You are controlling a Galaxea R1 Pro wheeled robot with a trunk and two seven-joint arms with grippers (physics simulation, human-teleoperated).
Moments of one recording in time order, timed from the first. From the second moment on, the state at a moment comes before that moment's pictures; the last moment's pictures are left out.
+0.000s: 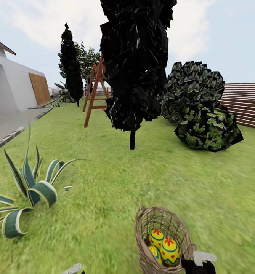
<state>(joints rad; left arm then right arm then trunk) 0.00 -0.05 -0.03 -0.87 0.37 0.01 0.22 -0.11 -0.03 -0.02 -0.81 0.01 0.00 -0.27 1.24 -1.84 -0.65</state>
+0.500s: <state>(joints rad) 0.00 -0.05 -0.03 -0.87 0.31 0.06 0.22 -0.11 -0.02 -0.10 -0.89 0.00 0.14 -0.26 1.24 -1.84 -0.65</state>
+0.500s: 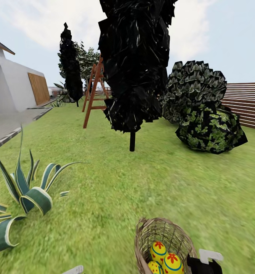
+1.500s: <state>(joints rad) 0.00 -0.06 -0.02 -0.85 0.31 0.05 0.23 -0.11 -0.03 -0.11 -0.76 -0.07 0.15 -0.11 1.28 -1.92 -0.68</state>
